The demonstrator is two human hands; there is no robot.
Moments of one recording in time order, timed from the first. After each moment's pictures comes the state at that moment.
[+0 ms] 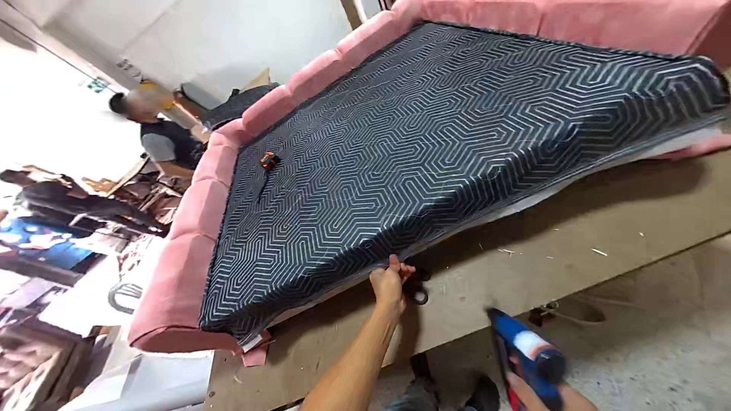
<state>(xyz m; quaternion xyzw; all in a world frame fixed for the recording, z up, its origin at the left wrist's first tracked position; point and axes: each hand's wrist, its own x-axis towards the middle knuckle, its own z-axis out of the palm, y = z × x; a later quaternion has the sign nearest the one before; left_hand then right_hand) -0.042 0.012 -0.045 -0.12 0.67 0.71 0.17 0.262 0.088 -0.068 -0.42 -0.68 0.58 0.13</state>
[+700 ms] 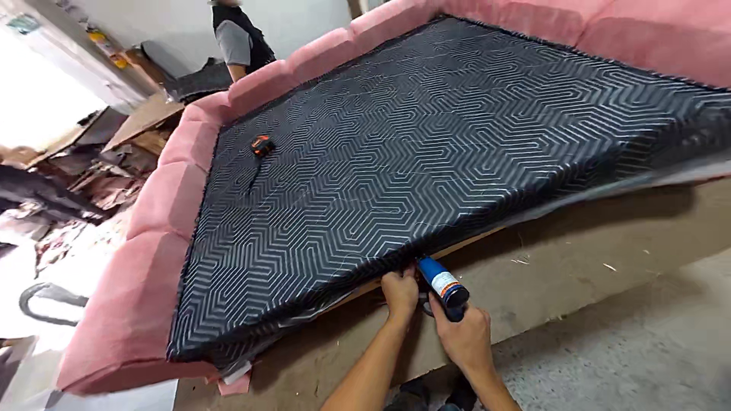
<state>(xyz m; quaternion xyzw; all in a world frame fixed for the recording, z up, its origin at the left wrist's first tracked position) -0.072 -0.006 -0.050 -0.02 0.83 0.53 0.18 0.052 0.034 -0.055 -0.36 -0.78 0.40 0.31</state>
